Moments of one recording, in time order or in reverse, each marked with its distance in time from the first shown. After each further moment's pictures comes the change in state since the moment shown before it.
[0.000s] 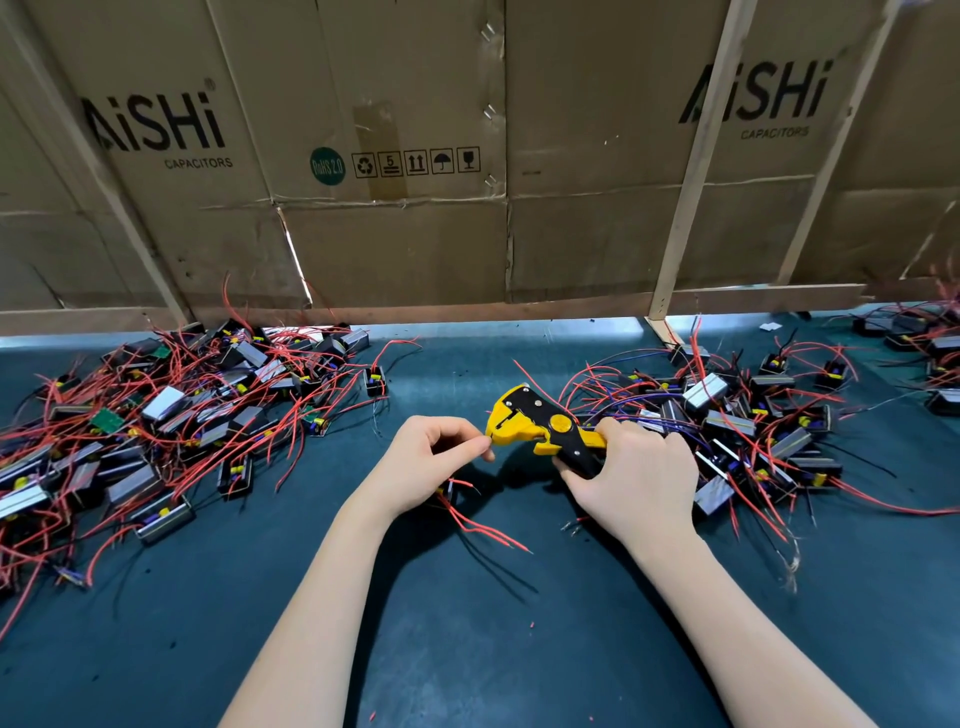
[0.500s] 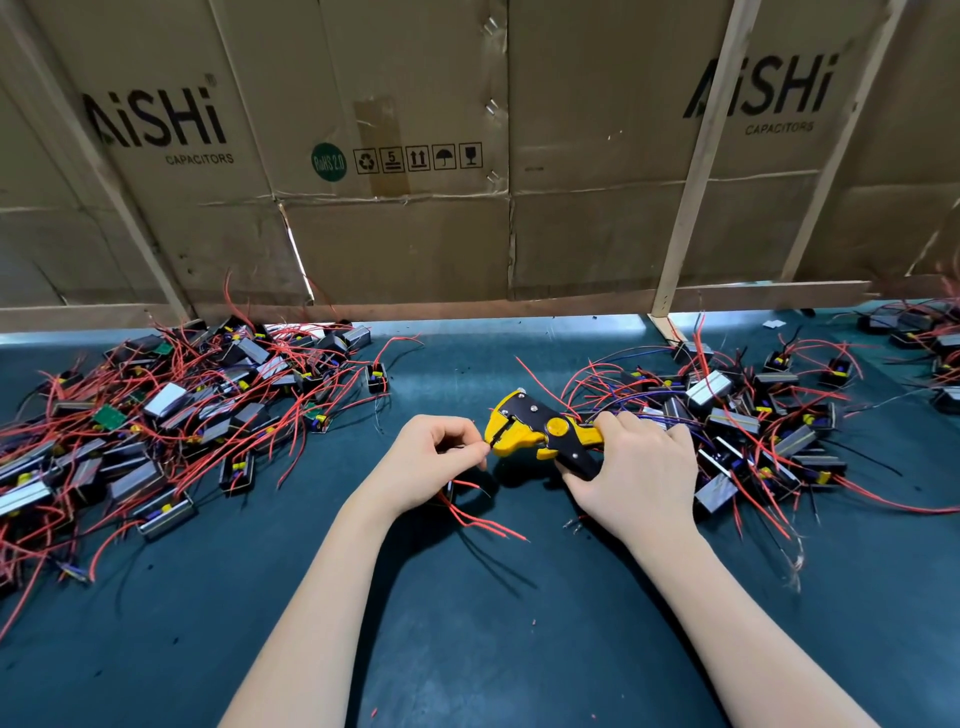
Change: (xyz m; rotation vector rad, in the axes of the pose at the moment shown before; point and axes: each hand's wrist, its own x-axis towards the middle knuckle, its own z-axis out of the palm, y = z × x) left_hand 0.000 0.000 0.002 -0.011 -0.021 -0.073; right_hand -0.001 0.001 0.005 -0.078 0.075 -0.062
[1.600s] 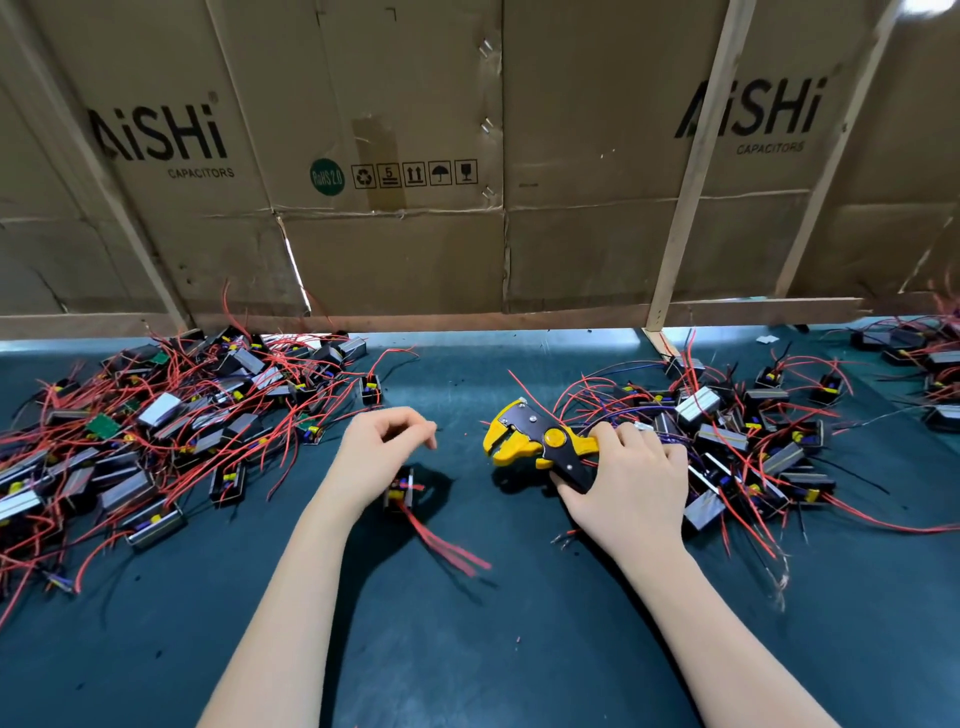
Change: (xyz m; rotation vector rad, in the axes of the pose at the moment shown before) left_hand 0.001 -0.009 -0.025 -0.033 0.327 -0.032; right_hand -0.002 0.004 0.004 0.020 0.013 0.068
